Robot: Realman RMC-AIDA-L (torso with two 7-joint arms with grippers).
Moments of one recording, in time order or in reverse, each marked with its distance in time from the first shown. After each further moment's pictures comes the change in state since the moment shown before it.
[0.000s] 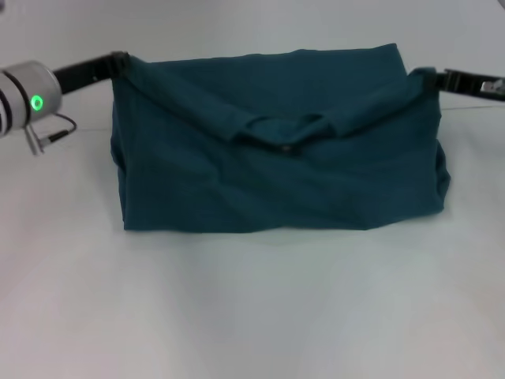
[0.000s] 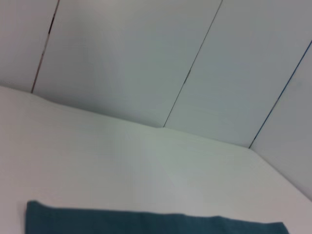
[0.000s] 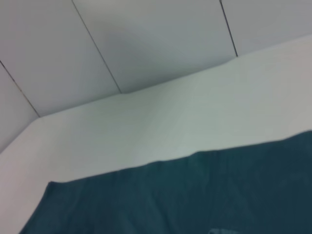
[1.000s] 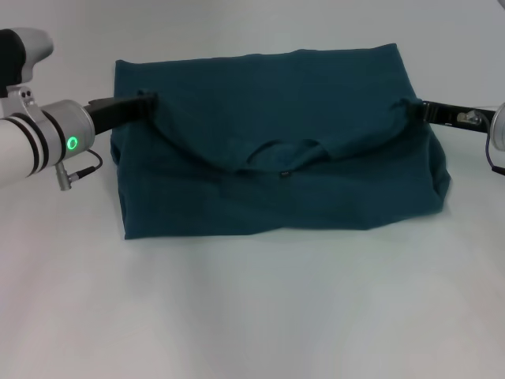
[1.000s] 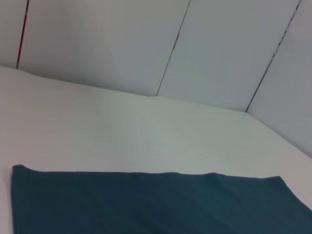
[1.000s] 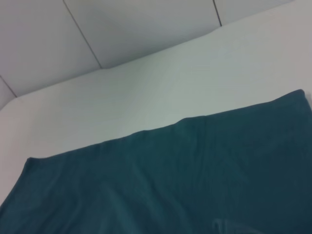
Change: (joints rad) left arm 0.016 -0.064 0.017 -0.039 -0.017 -0.051 0.151; right arm 0.003 0.034 -0.011 0.094 0.007 0.130 -0.046
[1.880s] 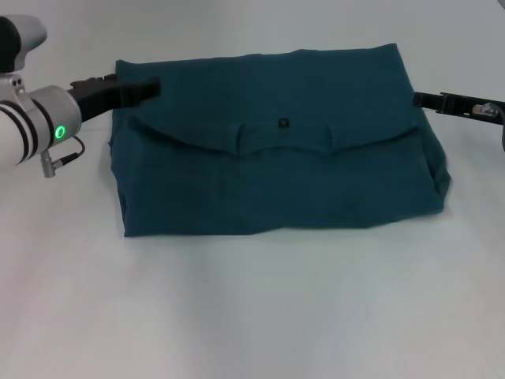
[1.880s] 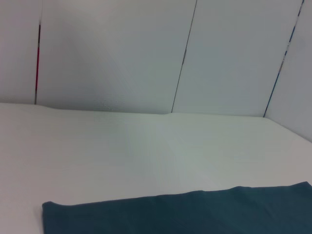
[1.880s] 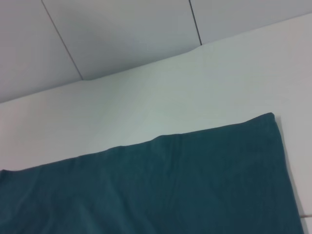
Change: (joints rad) left arm 0.007 -0.020 0.001 0.078 0.001 -0.034 0.080; right arm -0.018 -0.002 -0.044 -0.048 0.032 0.040 -0.008
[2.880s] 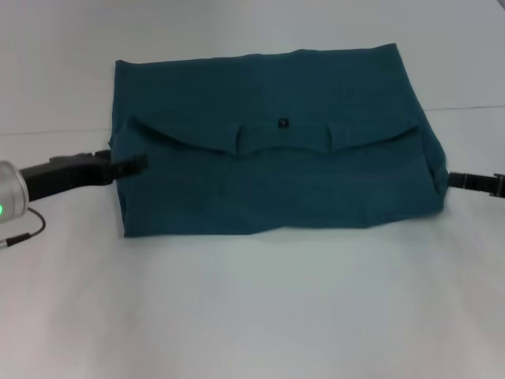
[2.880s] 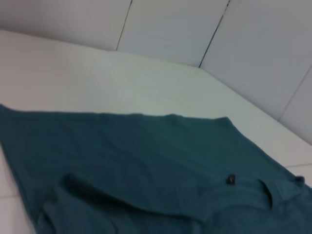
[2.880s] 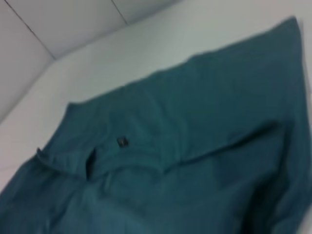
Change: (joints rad) left arm 0.296 0.010 0.234 0.255 0.010 0.440 -0.251; right arm -0.263 -0.023 -0.019 -0.169 -0.007 -0.496 0.076
